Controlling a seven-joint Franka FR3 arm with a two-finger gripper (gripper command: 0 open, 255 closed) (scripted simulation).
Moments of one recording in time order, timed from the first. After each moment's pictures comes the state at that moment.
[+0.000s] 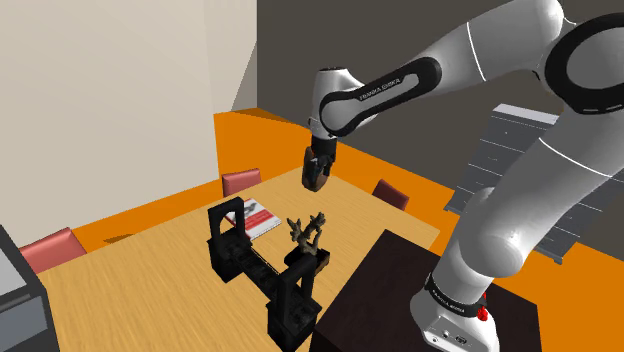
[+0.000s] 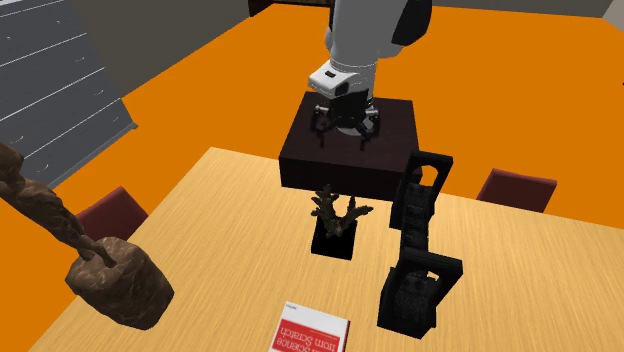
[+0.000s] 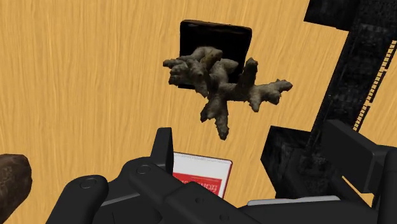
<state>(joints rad) 0.03 -0.24 -0.05 -2.43 -0.06 2.18 -0.09</state>
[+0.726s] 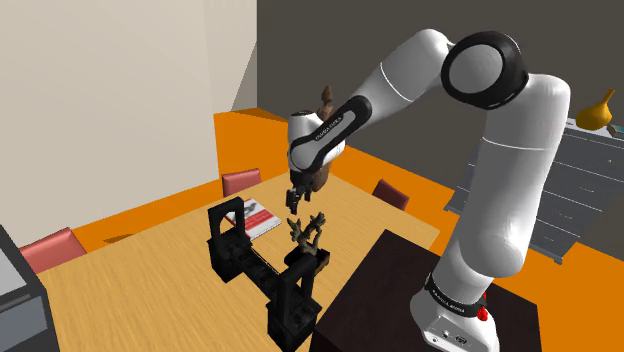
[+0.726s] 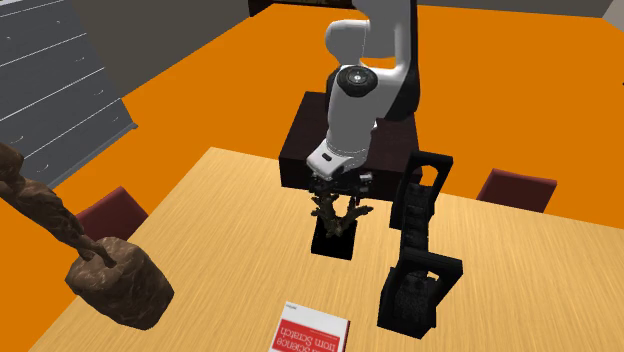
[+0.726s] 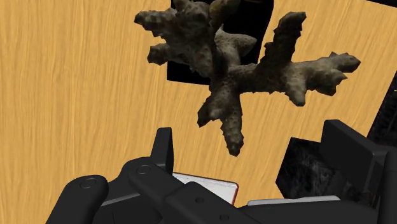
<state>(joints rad) 0.04 0.18 -0.05 -2.30 -0.04 2.41 -0.11</state>
